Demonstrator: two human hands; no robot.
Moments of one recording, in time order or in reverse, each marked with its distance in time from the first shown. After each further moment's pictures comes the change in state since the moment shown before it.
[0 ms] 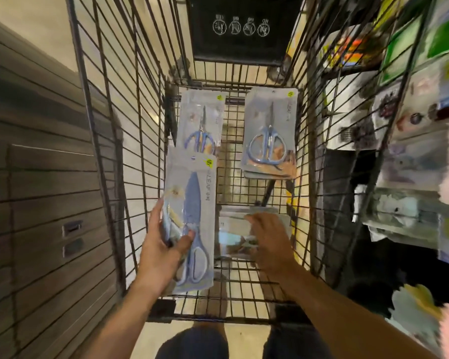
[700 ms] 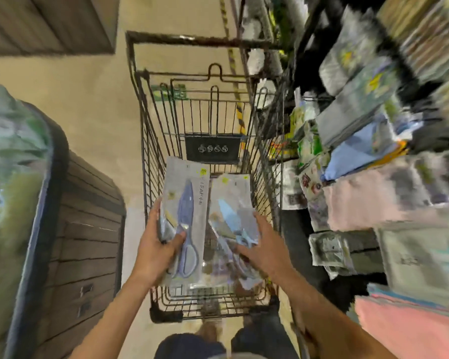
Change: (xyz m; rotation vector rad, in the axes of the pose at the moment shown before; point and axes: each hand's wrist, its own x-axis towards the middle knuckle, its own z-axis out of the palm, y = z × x) left_hand -0.095 0.182 -0.050 0.119 -0.054 0.391; right_hand -0.081 -0.141 -0.244 0.460 0.242 0.223
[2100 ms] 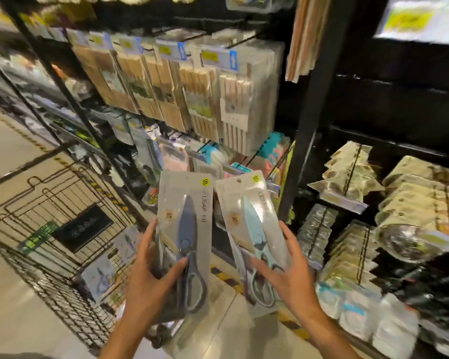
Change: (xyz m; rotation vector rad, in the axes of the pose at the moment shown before) left_hand -0.368 0.079 0.111 0.187 -0.612 0.613; right_hand -0.527 0.114 -0.015 0.608 1.072 0.074
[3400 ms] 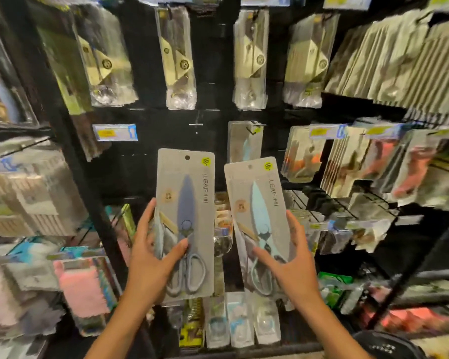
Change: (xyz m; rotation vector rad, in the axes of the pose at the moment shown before) left_hand -0.139 0.239 0.227 -0.360 -0.502 0.580; right_hand -0.229 -0.071 -0.315 -0.079 0.811 -0.215
